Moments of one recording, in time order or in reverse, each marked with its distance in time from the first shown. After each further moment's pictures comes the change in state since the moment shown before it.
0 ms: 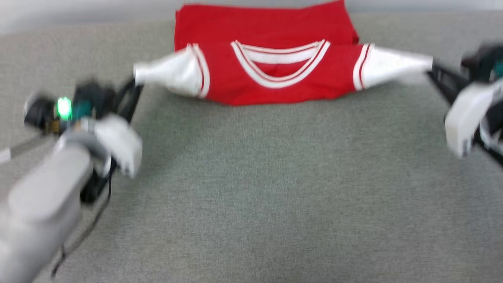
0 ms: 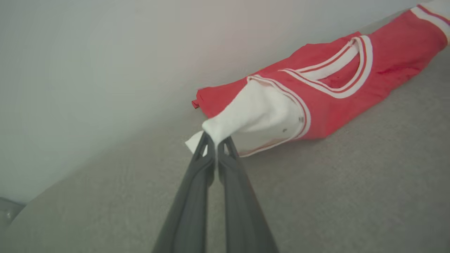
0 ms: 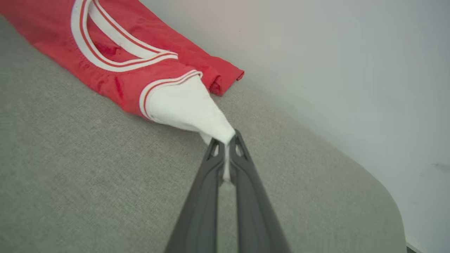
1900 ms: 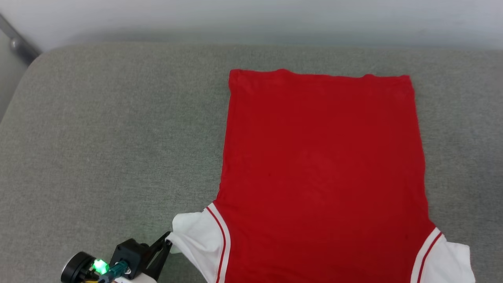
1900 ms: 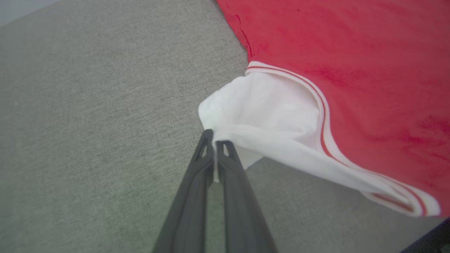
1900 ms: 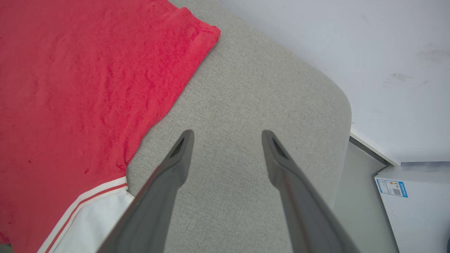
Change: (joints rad) left arm 0.633 0.192 -0.093 -0.545 -0.063 0.312 0.040; right arm 0.785 -0.346 -0.825 -0.781 0.100 0.000 0.736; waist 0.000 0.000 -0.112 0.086
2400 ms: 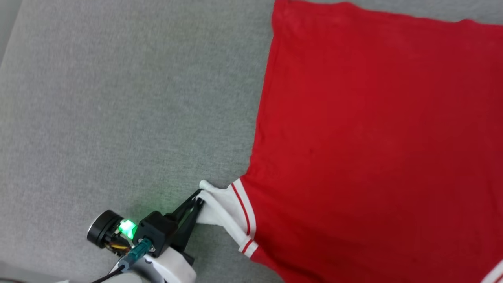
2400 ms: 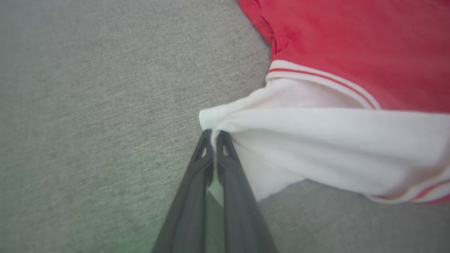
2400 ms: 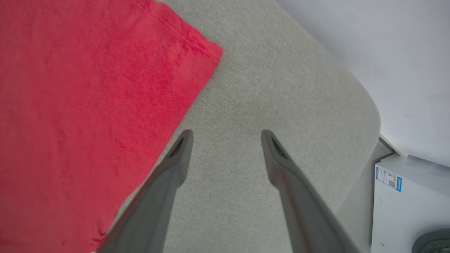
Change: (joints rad) left arm -0.141 -0.077 0.008 -0.073 0.123 0.023 -0.009; right arm -0.764 0.005 0.261 0.159 0.051 0.000 0.638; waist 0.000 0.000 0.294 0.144
